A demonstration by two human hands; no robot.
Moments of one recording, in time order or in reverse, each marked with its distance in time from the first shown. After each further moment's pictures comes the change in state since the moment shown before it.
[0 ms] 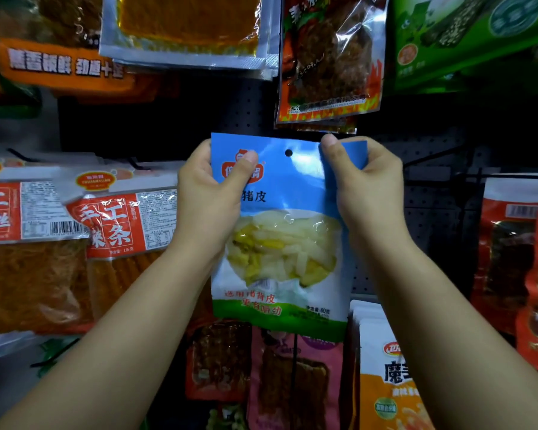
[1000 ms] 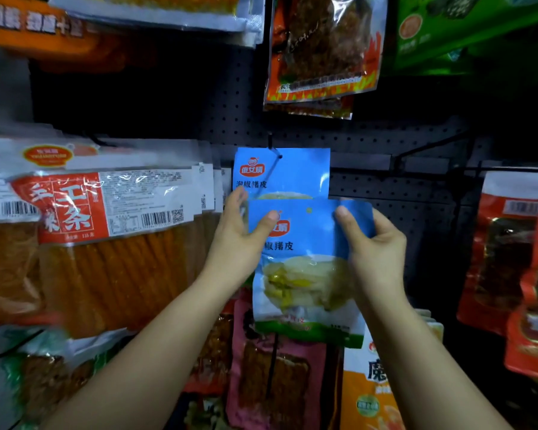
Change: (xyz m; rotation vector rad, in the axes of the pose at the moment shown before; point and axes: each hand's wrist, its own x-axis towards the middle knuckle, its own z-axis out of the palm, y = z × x) left_hand -0.040 -0.082 0.025 0.251 -0.197 -0.367; right_hand -0.037 0.087 -0.046 0.064 0.085 0.245
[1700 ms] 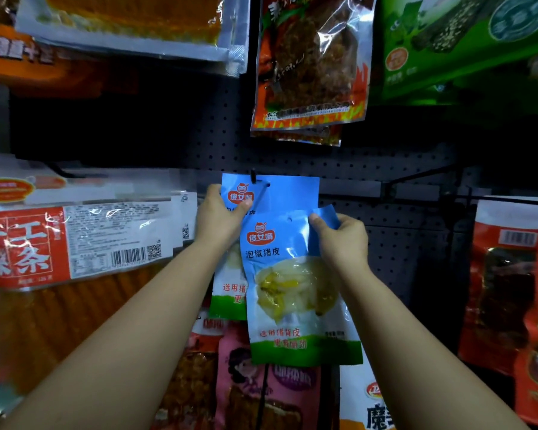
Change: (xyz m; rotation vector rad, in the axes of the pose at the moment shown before) left_hand 0.100 -0.005 0.007 0.190 0.222 -0.012; right_hand 0.072 0.018 0.031 -0.464 -0.003 0.209
